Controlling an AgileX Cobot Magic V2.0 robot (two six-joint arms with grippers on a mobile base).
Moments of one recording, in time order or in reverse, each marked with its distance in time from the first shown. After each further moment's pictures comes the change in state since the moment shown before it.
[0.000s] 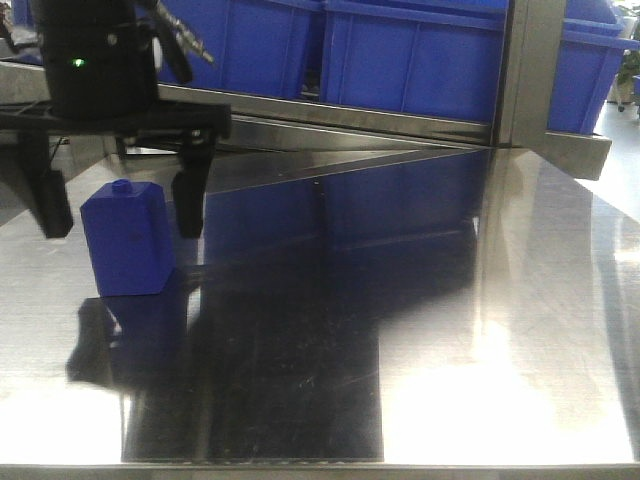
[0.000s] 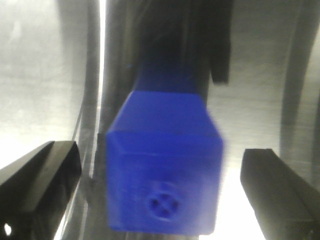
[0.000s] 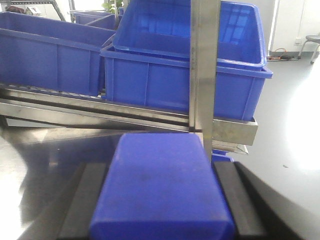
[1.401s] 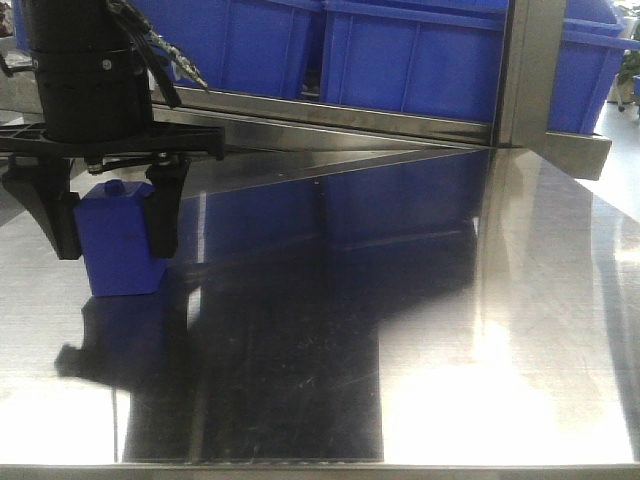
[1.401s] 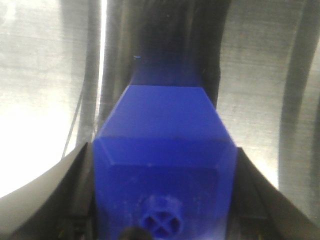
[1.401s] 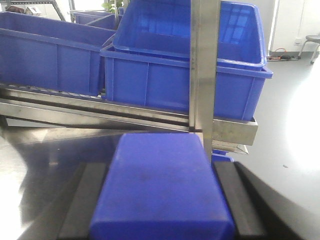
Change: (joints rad) left arm 0.003 0.003 0.023 -0.014 -0.024 -0.002; right arm 0.000 0.000 0.000 0.000 0.000 0.000
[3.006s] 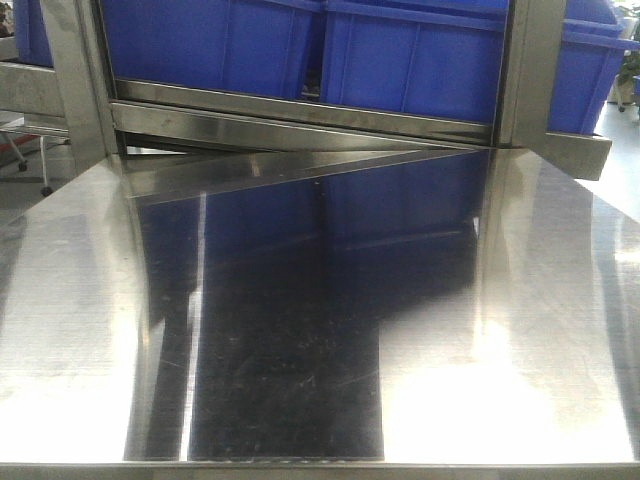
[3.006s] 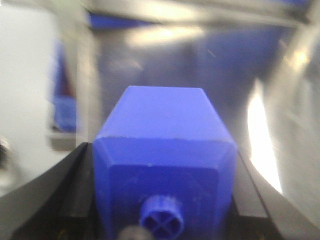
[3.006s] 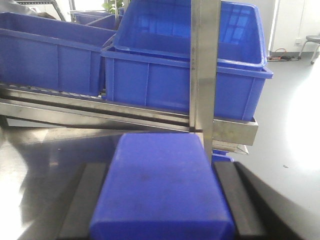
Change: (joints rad) left arm 0.330 -1.236 1.006 -0.287 -0.909 0.754; right arm 0.000 0.000 0.000 0.000 0.000 0.000
